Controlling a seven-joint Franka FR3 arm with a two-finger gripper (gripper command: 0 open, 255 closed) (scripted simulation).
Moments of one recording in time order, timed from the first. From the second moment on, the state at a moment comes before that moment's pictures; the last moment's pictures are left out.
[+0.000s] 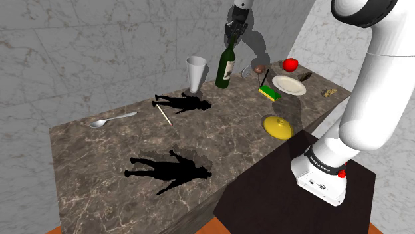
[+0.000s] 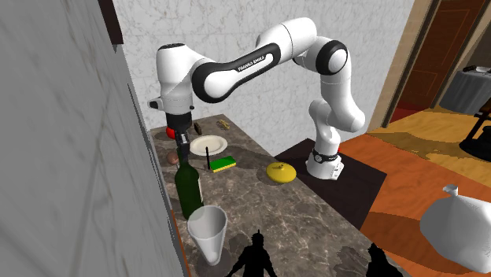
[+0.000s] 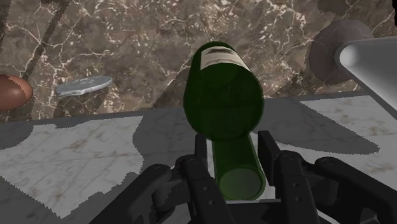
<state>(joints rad) -0.08 0.36 -0.24 -1.53 0.10 1.96 -0.12</state>
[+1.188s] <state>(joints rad) -0.09 0.36 -0.25 -1.38 0.10 1.80 -0.11</state>
